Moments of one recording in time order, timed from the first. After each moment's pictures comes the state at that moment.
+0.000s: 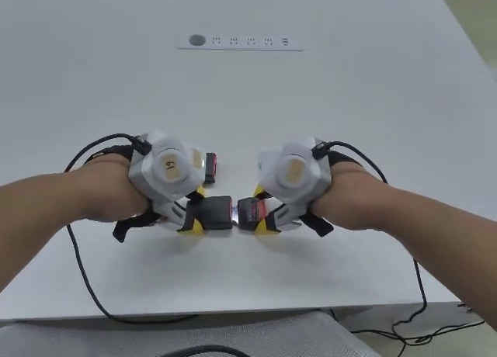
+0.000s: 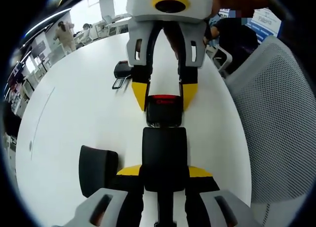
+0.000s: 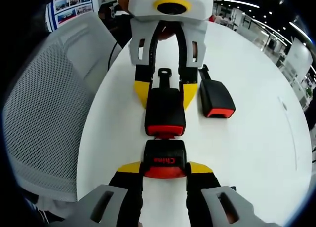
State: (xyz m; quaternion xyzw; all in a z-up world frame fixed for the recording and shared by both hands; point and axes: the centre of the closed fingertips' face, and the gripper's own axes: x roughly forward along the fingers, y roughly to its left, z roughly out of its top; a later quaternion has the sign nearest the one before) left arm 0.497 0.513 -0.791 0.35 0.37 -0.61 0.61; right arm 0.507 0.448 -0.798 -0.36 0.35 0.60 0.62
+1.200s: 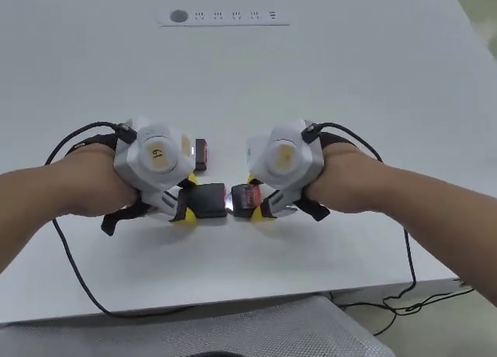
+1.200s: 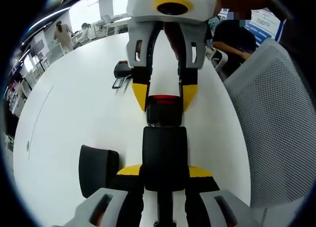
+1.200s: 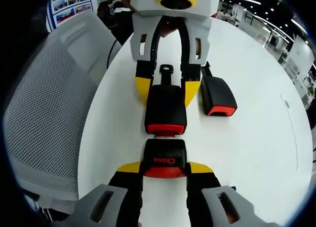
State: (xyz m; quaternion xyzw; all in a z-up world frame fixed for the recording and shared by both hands) left arm 0.499 0.511 -0.789 0.34 0.38 -0.62 0.60; right arm 0.500 0.448 -0.797 -0.36 0.37 0.60 0.61
